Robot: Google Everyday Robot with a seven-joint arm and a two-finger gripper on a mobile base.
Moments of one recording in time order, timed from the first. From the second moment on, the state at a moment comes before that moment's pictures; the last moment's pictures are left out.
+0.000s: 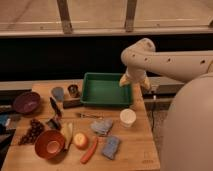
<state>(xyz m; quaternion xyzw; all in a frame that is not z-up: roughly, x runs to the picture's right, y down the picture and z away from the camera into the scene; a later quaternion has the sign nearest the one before) 0.158 -0.015 0.758 -0.10 0.21 0.74 0.63</state>
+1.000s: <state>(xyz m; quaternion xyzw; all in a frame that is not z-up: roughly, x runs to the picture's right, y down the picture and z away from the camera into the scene) 0.007 0.045 0.762 -0.18 0.15 0.56 0.80</state>
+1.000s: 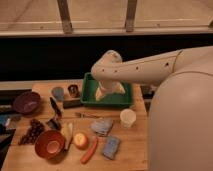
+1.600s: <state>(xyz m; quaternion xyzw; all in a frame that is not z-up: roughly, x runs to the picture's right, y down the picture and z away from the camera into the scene) -0.007 0.055 0.763 -0.20 0.14 0.53 0.81</state>
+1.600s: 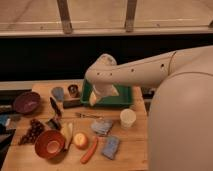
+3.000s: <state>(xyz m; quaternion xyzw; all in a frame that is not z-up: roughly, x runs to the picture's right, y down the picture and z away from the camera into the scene) -0.139 0.108 0.805 -0.31 0.10 0.40 0.86</state>
